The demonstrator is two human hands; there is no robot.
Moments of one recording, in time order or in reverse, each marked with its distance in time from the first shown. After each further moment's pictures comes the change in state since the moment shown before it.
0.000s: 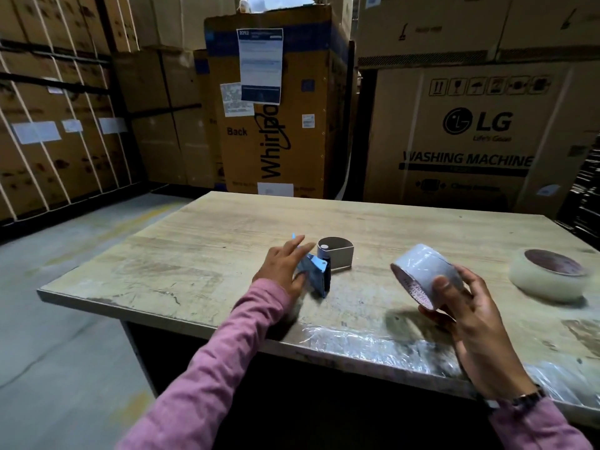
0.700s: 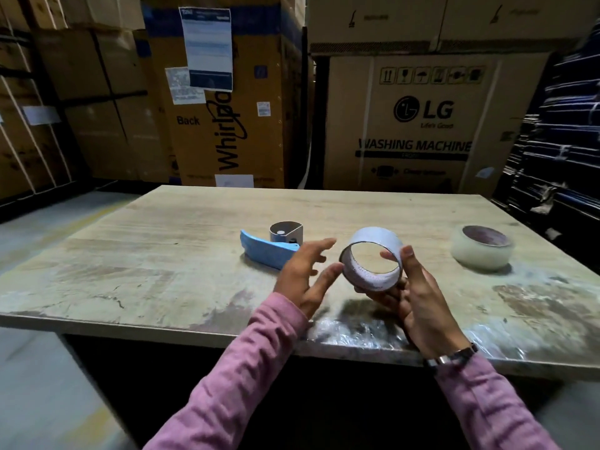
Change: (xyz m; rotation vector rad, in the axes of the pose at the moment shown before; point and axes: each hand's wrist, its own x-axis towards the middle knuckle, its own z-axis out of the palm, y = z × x) left_hand -0.021 0.098 0.032 -0.667 0.149 0.214; right_hand -0.004 -0.014 0.008 0.084 -0.024 0.189
